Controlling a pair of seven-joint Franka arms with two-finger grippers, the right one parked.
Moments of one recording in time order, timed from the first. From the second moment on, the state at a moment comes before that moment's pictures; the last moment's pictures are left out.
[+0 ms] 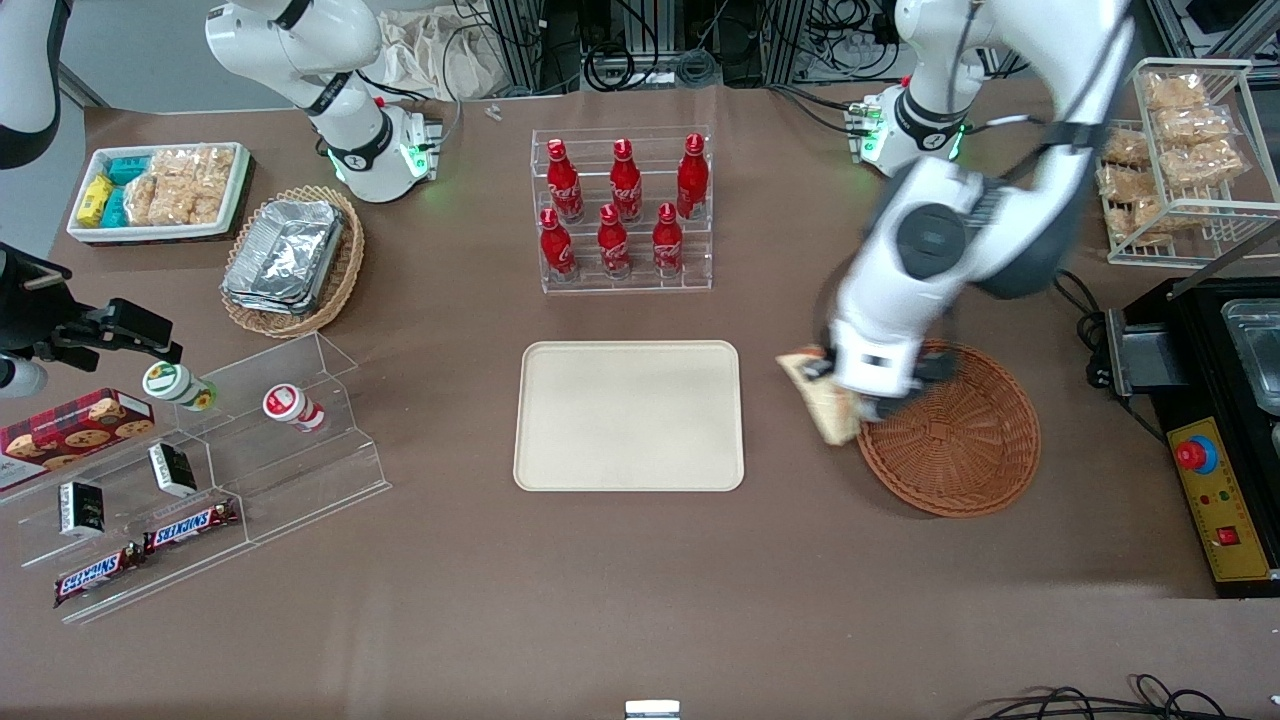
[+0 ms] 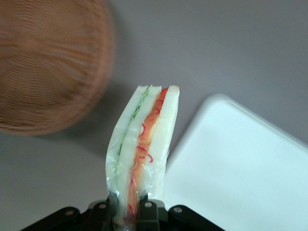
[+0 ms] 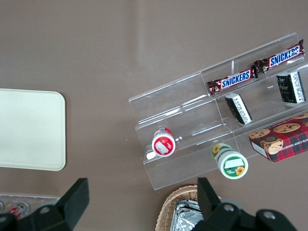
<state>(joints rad) -0.08 0.26 -0.48 -1.90 0.10 2.17 -1.04</state>
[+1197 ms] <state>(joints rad) -0.16 0.43 -0.53 -1.73 0.39 2.21 -0.99</state>
